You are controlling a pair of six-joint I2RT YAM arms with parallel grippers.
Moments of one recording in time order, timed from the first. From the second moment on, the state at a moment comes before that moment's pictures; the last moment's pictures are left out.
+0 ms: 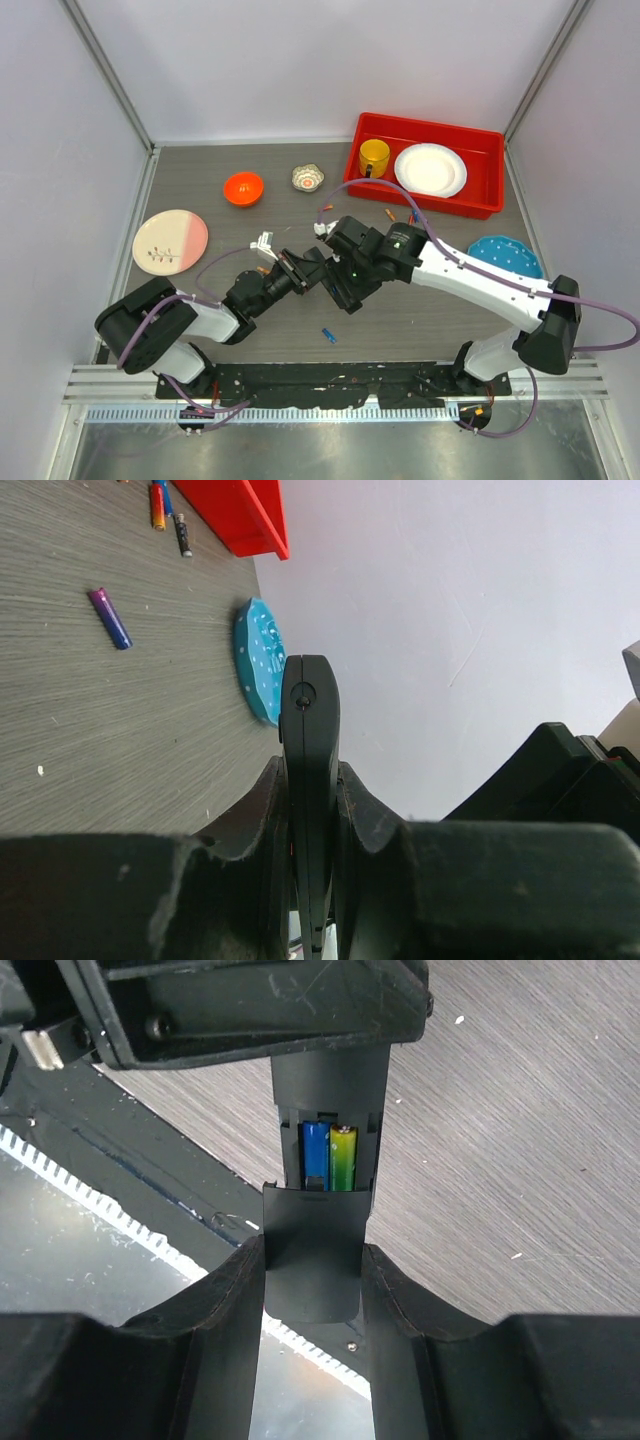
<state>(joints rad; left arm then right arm) -0.81 1.48 0.24 1.28 0.05 -1.33 1.03 1.42 1.35 -1.05 0.00 0.41</state>
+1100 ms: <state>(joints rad) -0.81 1.48 0.23 1.28 0.05 -1.34 1.03 1.50 1.38 -1.03 0.04 0.39</state>
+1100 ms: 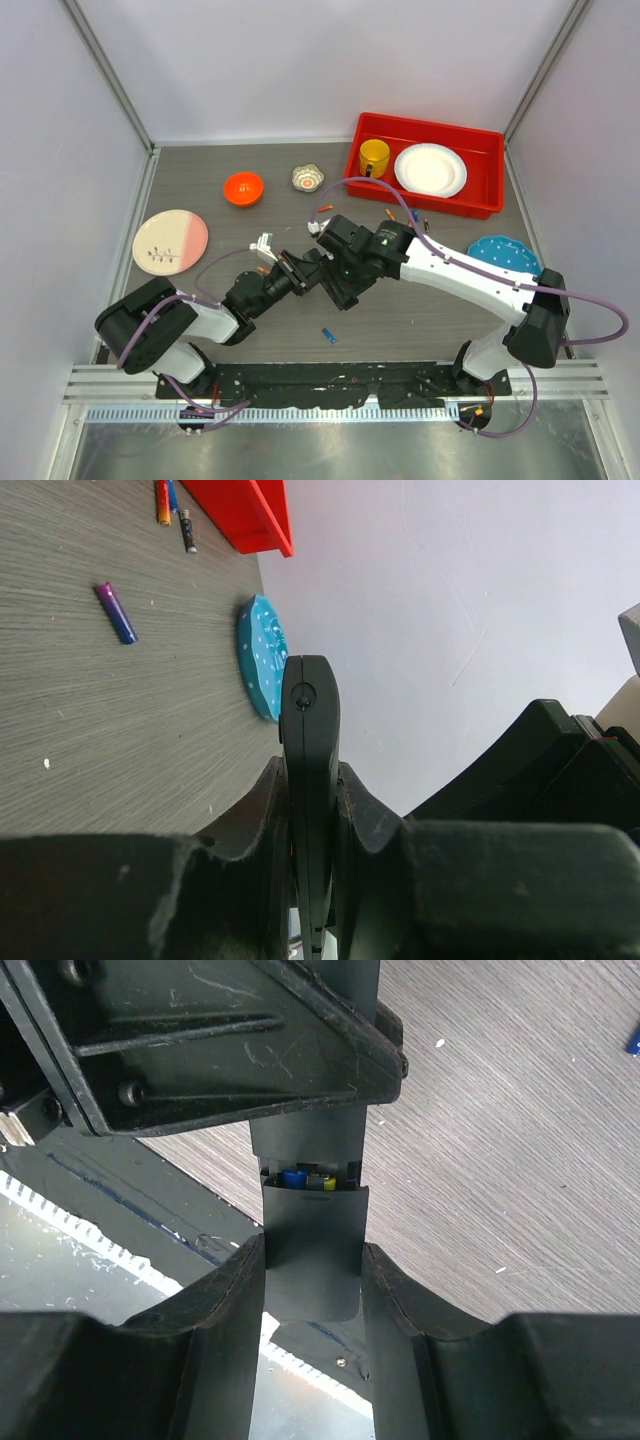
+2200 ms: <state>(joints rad) -0.80 1.45 0.23 1.24 0.06 -1.33 1.01 1.50 1.31 -0.94 0.01 0.40</state>
